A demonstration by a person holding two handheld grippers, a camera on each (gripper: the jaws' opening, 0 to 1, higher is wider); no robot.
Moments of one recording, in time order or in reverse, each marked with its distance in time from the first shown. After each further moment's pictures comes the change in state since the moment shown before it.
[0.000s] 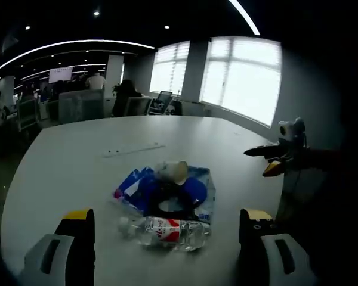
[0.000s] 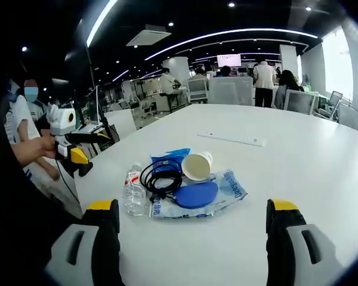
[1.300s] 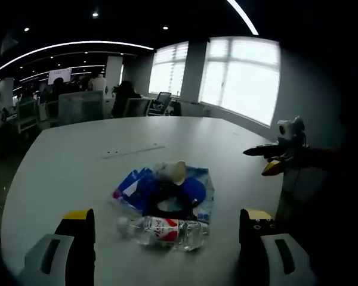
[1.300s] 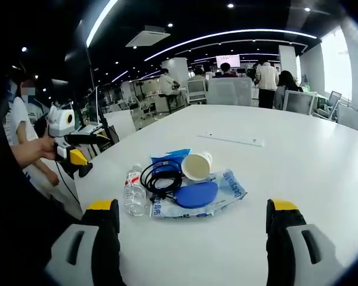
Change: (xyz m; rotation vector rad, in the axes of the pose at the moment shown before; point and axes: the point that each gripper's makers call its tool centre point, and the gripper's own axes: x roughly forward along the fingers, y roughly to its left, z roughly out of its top) left arm -0.003 0.004 -0.005 0.006 -0.008 -0.003; right arm -0.003 0.004 0.001 0.003 -0.006 -0.006
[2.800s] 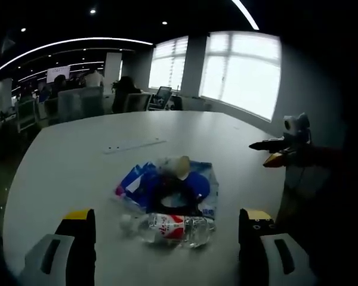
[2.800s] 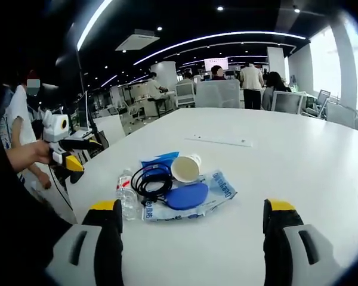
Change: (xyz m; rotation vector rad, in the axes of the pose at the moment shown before) left arm 0.008 0.000 -0.003 0.018 0.043 -0.001; right arm -0.003 -0.012 -0.001 0.031 -0.029 -0.084
